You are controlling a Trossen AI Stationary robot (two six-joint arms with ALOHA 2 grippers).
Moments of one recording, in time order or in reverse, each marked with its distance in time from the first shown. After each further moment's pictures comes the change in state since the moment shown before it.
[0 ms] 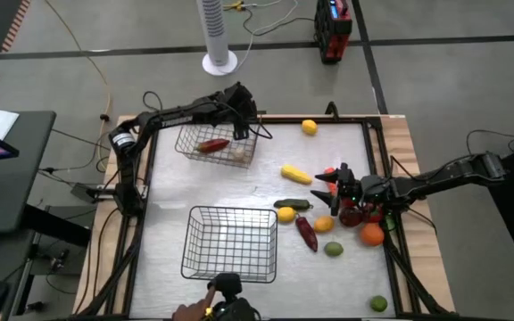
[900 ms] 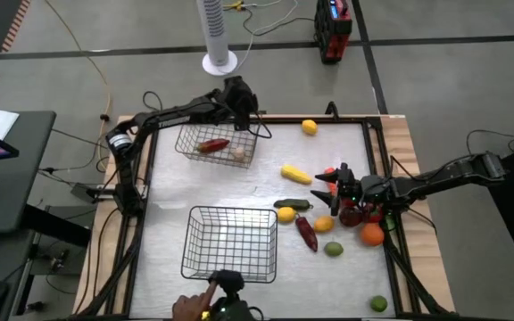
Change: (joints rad) left arm -0.010 -0.040 -0.001 0.140 -0.106 0.140; right arm 0.000 0.000 0.000 -0.001 0.000 -0.001
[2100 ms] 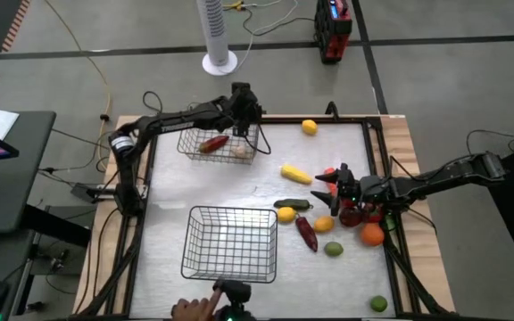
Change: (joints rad) left arm -0.072 0.000 0.000 -0.043 -0.131 0.164; right arm 0.000 0.000 0.000 -0.033 0.000 0.001
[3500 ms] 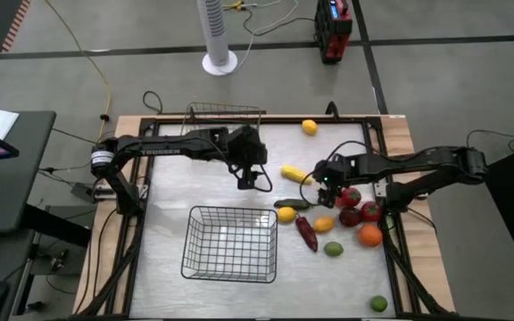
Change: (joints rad) left arm -0.322 -0.170 -0.073 -0.227 0.476 -0.615; right arm -0.205 0.480 0.666 -1.178 -0.187 -0.077
